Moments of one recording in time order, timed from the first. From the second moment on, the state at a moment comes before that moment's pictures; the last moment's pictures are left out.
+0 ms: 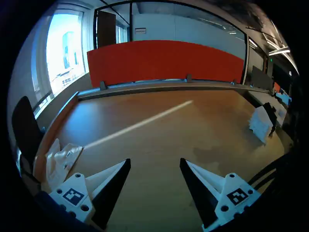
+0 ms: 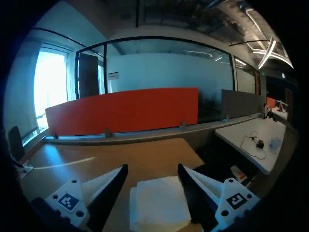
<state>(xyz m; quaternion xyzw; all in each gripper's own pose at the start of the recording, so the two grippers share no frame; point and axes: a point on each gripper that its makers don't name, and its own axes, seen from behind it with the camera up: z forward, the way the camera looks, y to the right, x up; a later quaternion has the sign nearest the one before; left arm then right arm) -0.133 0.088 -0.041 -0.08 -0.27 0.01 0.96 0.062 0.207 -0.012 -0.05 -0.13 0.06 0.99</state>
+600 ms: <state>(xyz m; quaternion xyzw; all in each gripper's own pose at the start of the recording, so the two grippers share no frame) -0.056 0.066 0.006 -0.04 -0.13 -0.01 0.99 0.087 0.190 -0.010 -0.05 -0.09 0.04 0.99</state>
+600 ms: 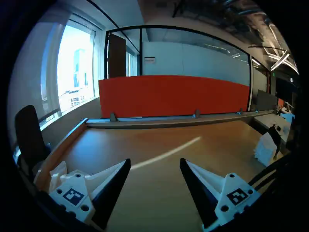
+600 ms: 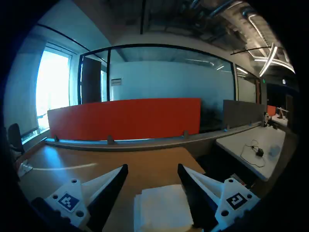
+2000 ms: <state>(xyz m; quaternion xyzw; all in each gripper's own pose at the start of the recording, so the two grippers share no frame) -0.016 0.038 0.040 -0.04 -0.06 -0.04 1.00 0.142 0.023 0.013 -0.01 -0.04 0.01 1.00</state>
